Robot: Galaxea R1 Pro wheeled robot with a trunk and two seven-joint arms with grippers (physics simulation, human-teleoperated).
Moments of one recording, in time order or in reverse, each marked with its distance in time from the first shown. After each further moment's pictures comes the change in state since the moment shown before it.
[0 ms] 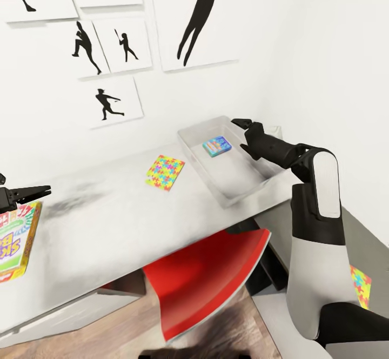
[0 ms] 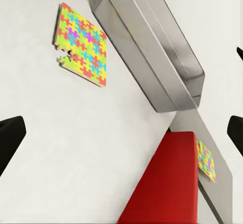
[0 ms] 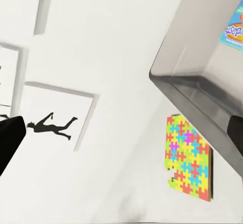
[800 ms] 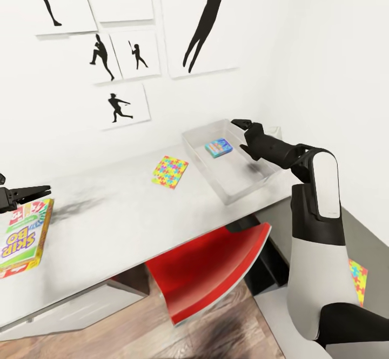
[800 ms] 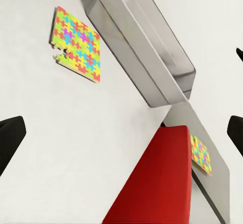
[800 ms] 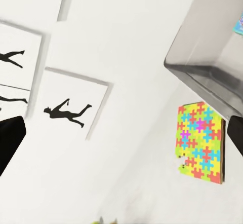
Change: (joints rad) left arm 0.000 0.000 0.001 0.000 0.000 0.000 0.000; right arm 0.002 0.000 0.001 0.000 0.000 0.001 -0.001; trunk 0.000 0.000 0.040
